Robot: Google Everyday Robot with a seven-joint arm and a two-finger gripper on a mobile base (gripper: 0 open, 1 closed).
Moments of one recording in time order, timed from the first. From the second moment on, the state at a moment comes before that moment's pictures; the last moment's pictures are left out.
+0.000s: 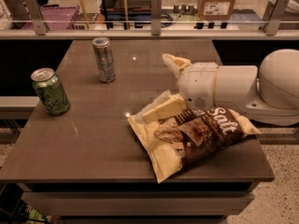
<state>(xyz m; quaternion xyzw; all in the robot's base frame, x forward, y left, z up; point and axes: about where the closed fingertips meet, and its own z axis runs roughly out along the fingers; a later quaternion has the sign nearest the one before) 0.493 -0.005 0.929 -0.50 0.63 0.27 0.54</state>
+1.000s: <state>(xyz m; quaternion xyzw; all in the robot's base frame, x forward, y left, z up) 0.497 0.083 0.915 -0.50 0.61 0.32 0.53</state>
